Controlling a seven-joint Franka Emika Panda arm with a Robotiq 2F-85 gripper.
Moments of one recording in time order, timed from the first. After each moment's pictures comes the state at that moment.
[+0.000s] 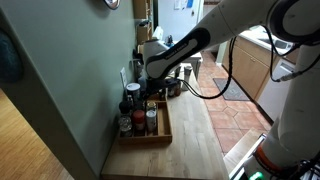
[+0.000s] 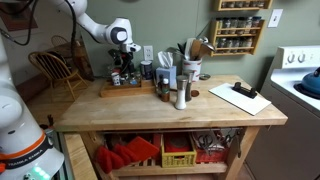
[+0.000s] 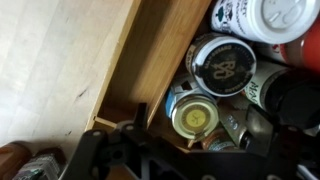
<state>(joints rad) 0.20 0.19 0.19 -2.07 -0.02 2.29 0.54</state>
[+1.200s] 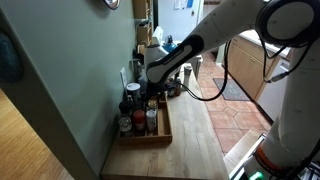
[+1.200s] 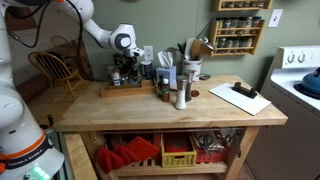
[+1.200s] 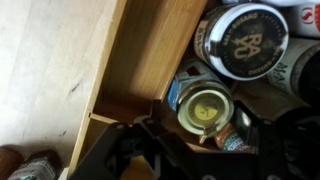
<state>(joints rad) 0.22 0.25 0.14 -2.07 -0.02 2.38 0.55</state>
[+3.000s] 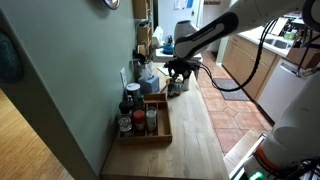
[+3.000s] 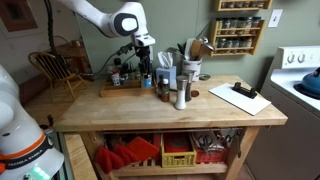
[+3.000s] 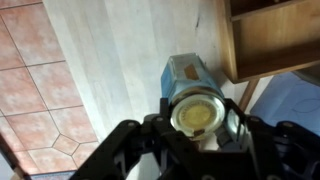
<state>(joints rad) 0.05 -0.04 0.02 -2.21 -0.11 2.27 0.96</state>
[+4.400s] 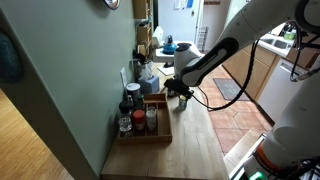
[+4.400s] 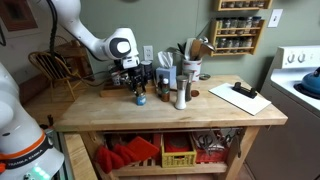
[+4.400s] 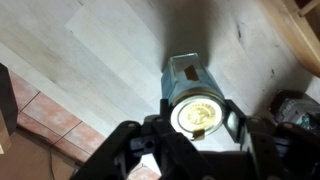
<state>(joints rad) 0.05 0.00 0.06 -2.43 -0.32 2.47 1.74</state>
